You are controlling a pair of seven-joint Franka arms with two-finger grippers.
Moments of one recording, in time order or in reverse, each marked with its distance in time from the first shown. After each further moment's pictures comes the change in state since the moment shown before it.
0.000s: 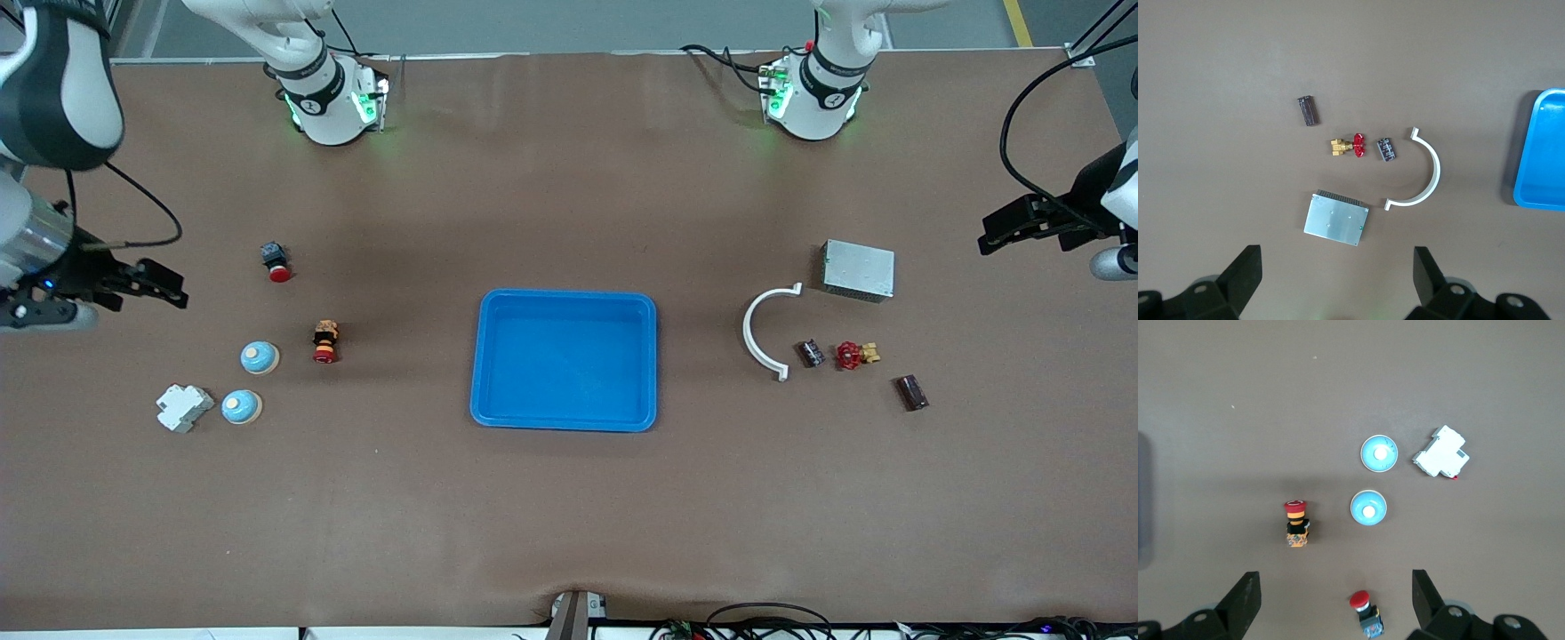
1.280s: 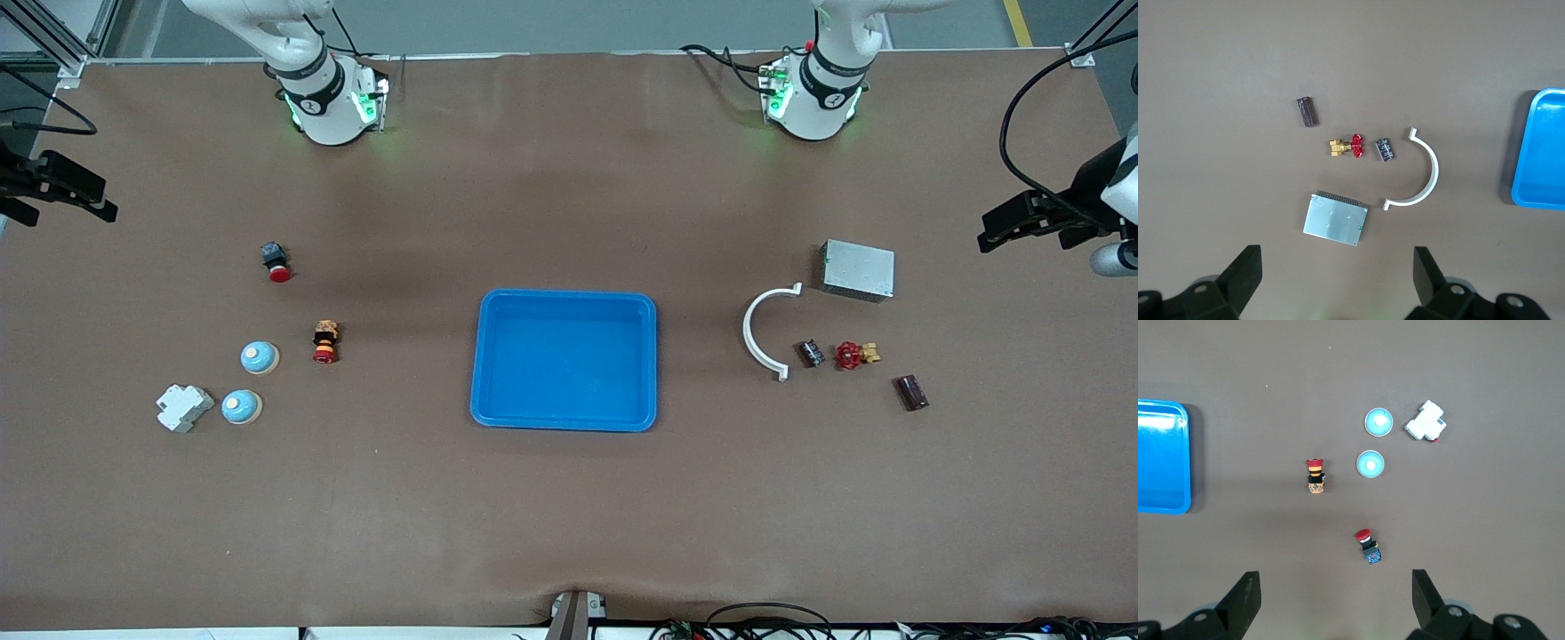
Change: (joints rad) left arm -0.003 -0.009 -0.004 0.000 0.000 -0.002 0.000; right arm 0.000 -0.131 0.000 0.284 0.000 -0.448 0.015
